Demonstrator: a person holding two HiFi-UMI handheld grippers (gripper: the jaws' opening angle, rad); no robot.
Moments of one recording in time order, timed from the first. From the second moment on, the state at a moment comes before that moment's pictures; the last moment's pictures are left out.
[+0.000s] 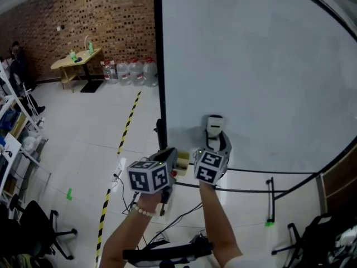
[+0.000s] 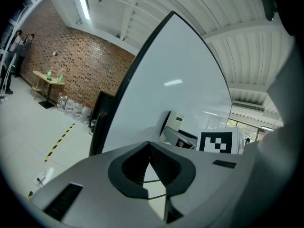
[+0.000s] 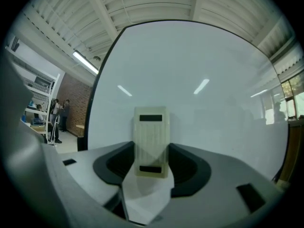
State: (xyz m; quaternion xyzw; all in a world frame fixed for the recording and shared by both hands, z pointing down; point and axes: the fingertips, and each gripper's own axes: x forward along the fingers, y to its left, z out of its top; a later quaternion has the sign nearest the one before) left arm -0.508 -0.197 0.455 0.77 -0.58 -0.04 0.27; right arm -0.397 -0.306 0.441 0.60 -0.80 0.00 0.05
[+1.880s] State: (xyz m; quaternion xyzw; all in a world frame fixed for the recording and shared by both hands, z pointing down) left arm -0.555 -0.202 0.487 0.79 -0.54 -0.02 0.29; right arm -0.427 -0.309 0.536 0.61 -0.78 0.04 0.07
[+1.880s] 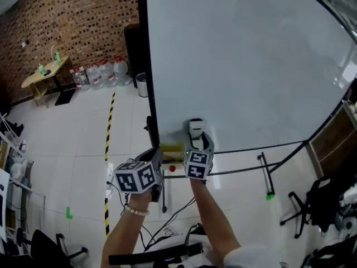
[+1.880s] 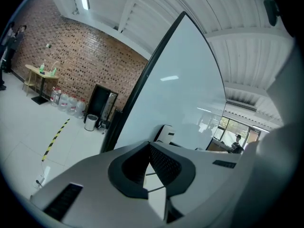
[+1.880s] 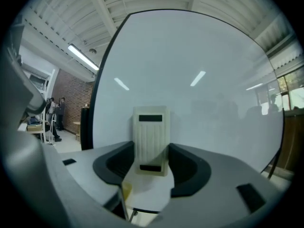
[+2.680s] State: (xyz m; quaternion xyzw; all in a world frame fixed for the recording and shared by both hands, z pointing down) left arm -0.328 -0.253 0.506 0.78 -0.55 -0.01 0.30; right arm -0.189 -0.347 0.541 0.60 -0.79 0.05 0.07
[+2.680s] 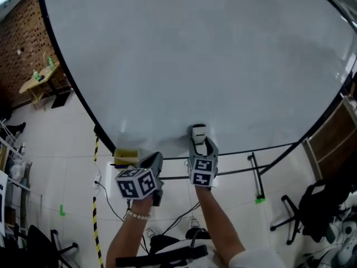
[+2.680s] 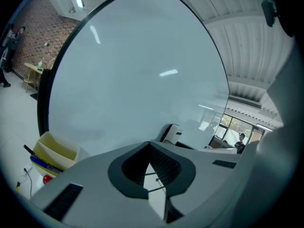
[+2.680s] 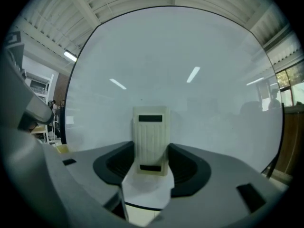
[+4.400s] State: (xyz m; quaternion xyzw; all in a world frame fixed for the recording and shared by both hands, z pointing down) left arm 0.181 -0.342 0.540 0.82 -0.48 0.00 0.32; right arm 0.323 -0.427 0.539 0.60 -0.80 0.03 0.05
